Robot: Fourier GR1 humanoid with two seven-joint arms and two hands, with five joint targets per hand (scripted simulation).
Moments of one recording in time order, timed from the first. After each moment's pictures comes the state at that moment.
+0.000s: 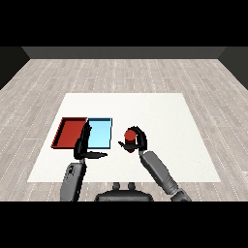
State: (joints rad) left arm -0.02 0.01 -0.05 -1.61 0.01 -0.01 -0.30; right arm -0.37 -0.02 0.44 -1.17 -0.30 -0.47 -0.43
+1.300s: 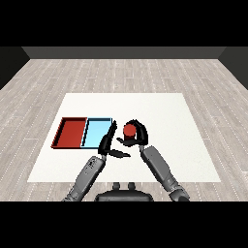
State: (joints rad) left arm -0.23 0.00 -0.41 -1.43 0.10 0.23 -0.24; right arm -0.43 0.00 0.36 -1.29 -0.23 -0.35 -0.34
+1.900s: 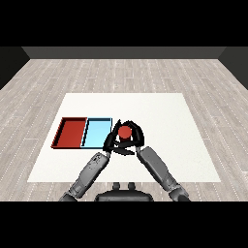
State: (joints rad) left arm -0.33 0.00 -0.47 -1.33 0.13 0.30 -0.22; right arm -0.45 0.00 0.45 -1.31 -0.26 -0.39 -0.35
